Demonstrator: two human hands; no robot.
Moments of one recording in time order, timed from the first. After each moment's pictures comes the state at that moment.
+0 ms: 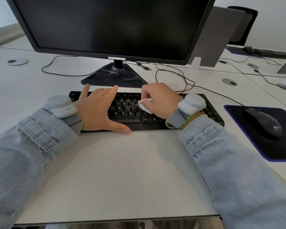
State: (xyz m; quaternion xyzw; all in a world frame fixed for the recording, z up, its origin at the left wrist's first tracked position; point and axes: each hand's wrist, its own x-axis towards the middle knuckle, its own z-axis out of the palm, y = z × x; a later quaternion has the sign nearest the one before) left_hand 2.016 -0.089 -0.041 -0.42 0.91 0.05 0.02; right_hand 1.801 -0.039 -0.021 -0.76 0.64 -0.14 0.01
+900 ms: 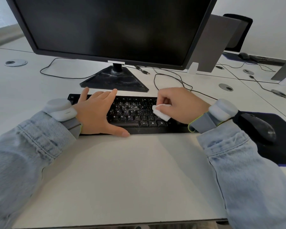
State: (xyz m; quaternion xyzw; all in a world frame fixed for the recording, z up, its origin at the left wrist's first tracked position) left_hand 2.017 -0.090 -0.043 -0.42 0.91 0.05 0.02; right_hand 1.761 -0.008 -0.008 -0.75 0.64 -0.16 0.05
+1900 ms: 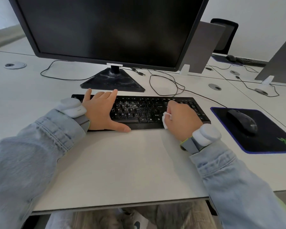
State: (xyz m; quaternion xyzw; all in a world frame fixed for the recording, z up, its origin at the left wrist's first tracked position) left_hand 2.015 -0.089 -0.045 -0.42 0.91 0.05 0.00; right_hand 1.786 0.043 -0.027 -0.63 0.77 -0.12 -0.03
